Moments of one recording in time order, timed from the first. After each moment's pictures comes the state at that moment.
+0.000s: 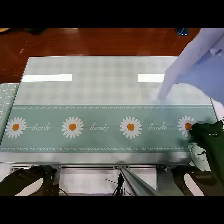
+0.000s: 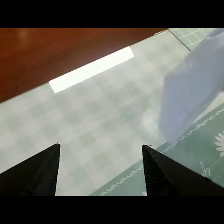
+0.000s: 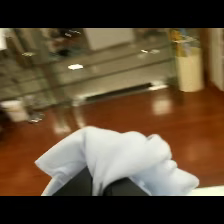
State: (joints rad) left arm -0.33 -1.06 1.87 1.22 -1.31 -1.45; right arm 0.02 -0.61 1.30 -1.39 0.70 1.73
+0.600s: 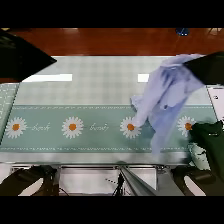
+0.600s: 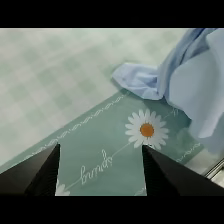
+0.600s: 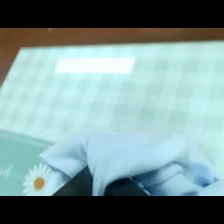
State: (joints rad) left arm -0.33 -0.98 1.75 1.20 -1.55 -1.48; right arm 0.18 -0.78 1.29 -1.09 1.17 1.63
